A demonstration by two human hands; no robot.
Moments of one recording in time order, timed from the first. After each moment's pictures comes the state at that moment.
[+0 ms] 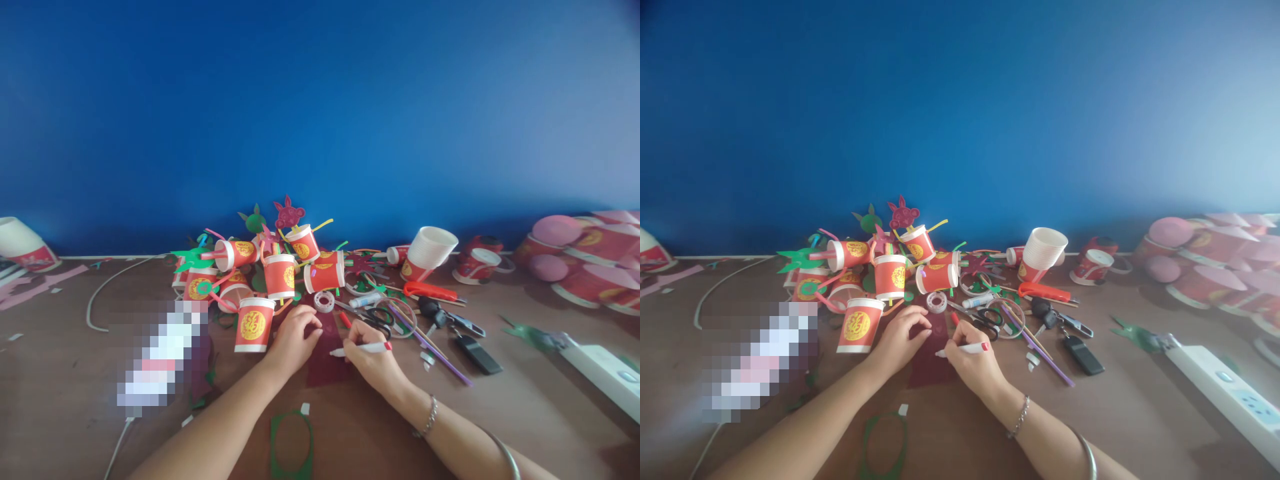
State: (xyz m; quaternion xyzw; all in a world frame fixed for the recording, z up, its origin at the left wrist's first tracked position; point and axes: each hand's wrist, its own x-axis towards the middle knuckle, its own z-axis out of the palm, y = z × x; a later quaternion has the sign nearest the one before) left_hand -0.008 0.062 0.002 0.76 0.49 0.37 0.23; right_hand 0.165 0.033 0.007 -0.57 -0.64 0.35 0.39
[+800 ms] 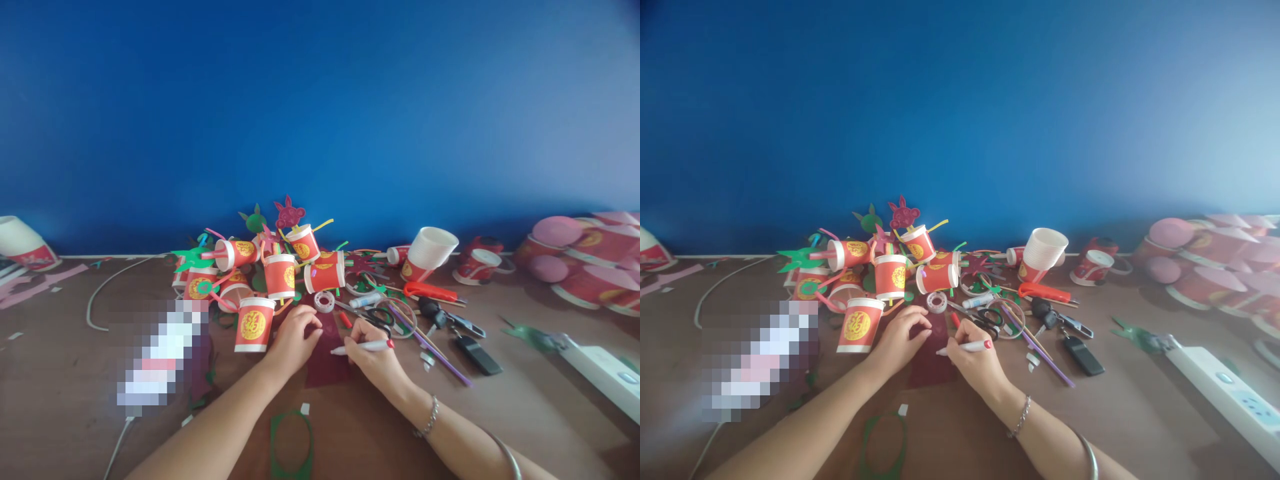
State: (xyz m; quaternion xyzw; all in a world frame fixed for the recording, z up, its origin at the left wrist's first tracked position) left_hand -0.008 0.062 0.001 0.75 0.49 0.38 0.23; right_hand 0.165 0.032 0.011 -0.57 -0.62 0.37 0.40
